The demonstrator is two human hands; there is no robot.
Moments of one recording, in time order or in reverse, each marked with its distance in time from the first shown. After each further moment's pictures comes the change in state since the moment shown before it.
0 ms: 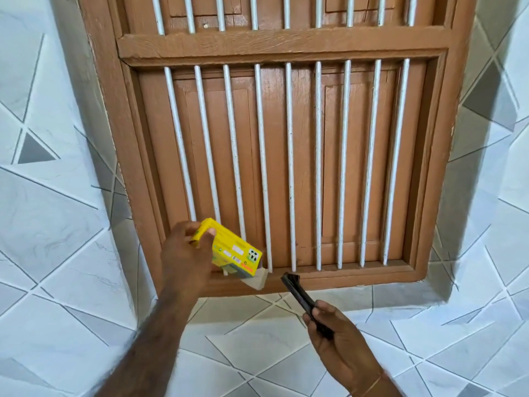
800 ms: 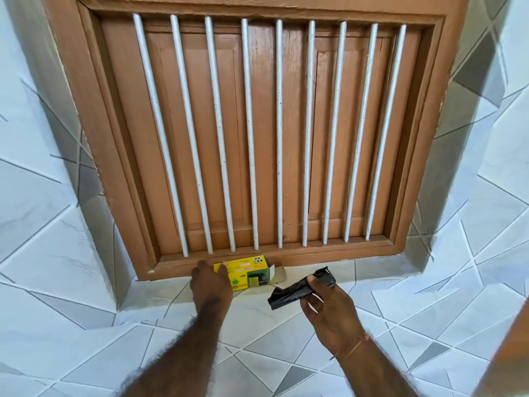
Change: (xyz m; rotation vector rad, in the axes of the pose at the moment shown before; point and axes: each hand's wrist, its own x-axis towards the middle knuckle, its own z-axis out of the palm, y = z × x) left_hand -0.040 -0.141 0.095 0.386 -0.152 -0.267; right_hand 0.006 0.001 -0.002 -0.099 0.143 -0.136
